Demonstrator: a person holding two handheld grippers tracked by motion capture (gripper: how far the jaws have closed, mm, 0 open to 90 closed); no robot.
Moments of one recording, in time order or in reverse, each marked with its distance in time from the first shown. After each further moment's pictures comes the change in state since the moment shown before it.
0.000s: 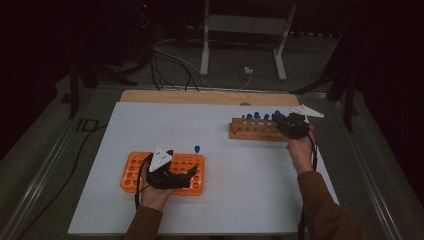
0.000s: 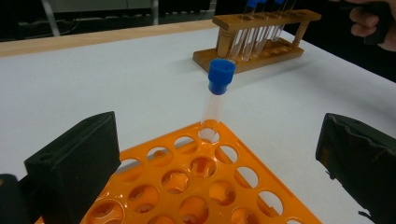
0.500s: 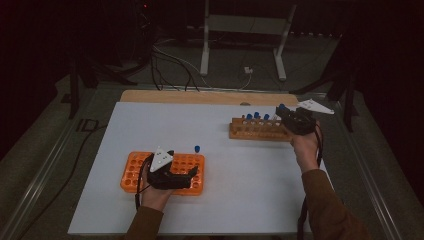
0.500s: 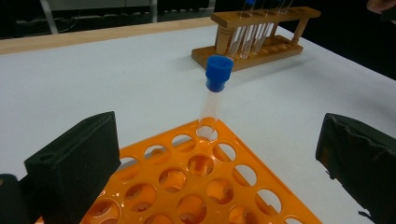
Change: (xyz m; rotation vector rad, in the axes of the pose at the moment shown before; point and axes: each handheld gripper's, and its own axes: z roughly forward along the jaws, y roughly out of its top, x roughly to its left) left arm -0.001 -0.001 0.001 0.007 -0.004 0.001; right arm 0.000 0.022 -0.022 -0.076 0.020 0.014
